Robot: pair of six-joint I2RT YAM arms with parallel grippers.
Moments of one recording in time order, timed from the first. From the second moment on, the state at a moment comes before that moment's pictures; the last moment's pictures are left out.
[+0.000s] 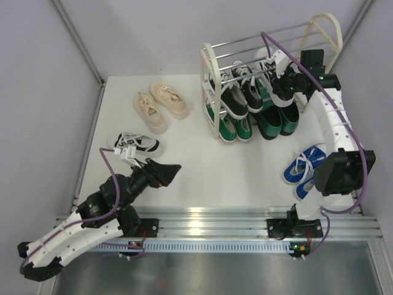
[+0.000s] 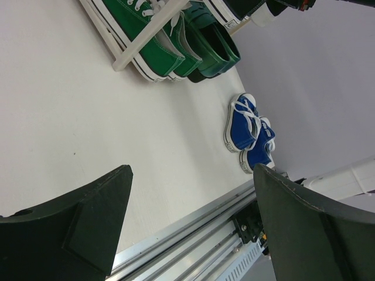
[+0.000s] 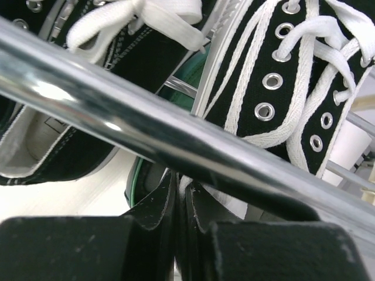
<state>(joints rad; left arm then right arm) -0.99 0.25 0.51 -0.38 -0.35 -0.85 0.07 1.66 1.73 -0.78 -0.39 -0.65</state>
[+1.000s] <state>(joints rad) -0.99 0.43 0.56 -0.52 -0.54 -1.03 0.02 1.32 1.51 -0.69 -0.40 -0.62</state>
